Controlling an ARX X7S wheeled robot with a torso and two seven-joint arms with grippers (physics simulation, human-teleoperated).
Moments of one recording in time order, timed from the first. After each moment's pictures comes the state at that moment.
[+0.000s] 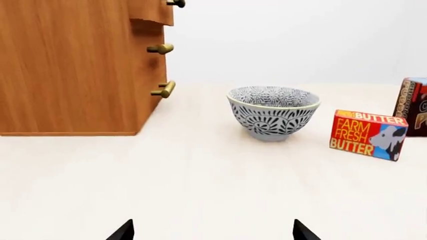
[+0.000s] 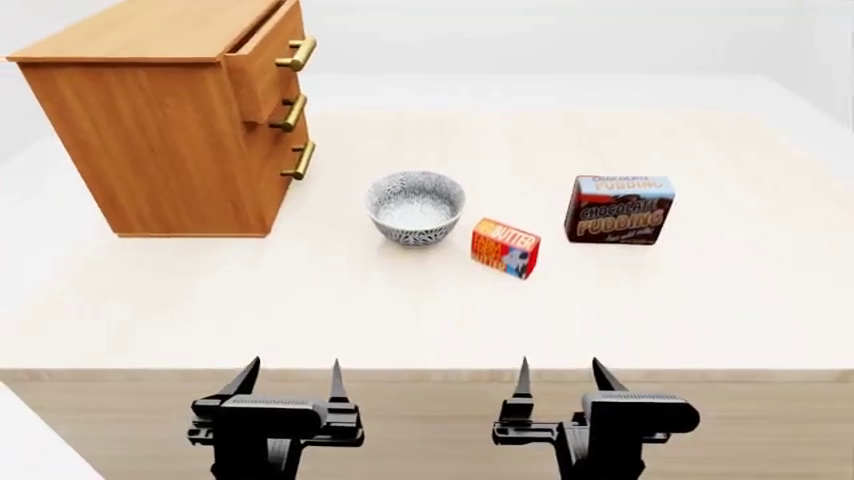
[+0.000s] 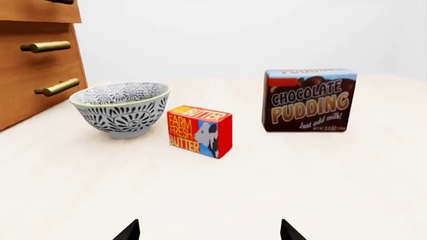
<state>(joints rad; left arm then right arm) -0.01 -0.08 0.09 0.00 -0.09 0.00 -0.06 0.02 0.08 -0.08 0.00 0.10 0.04 0.08</state>
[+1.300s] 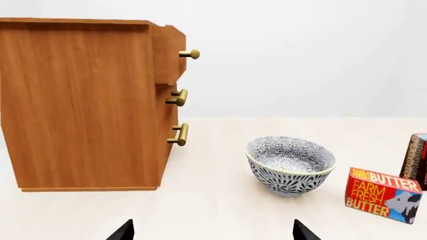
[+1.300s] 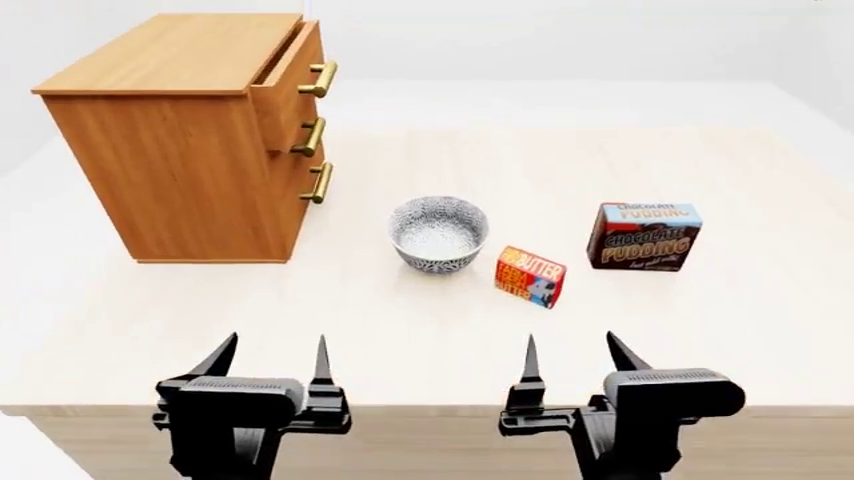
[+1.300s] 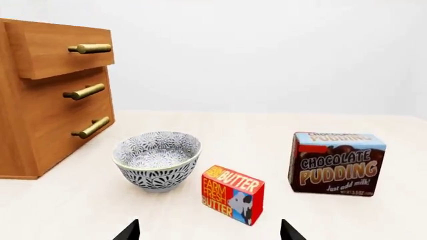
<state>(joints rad) 0.04 -0.20 0.13 0.40 -0.21 -0.27 -0.17 -0.03 0.21 -0.14 -0.44 0.21 0.36 0.18</state>
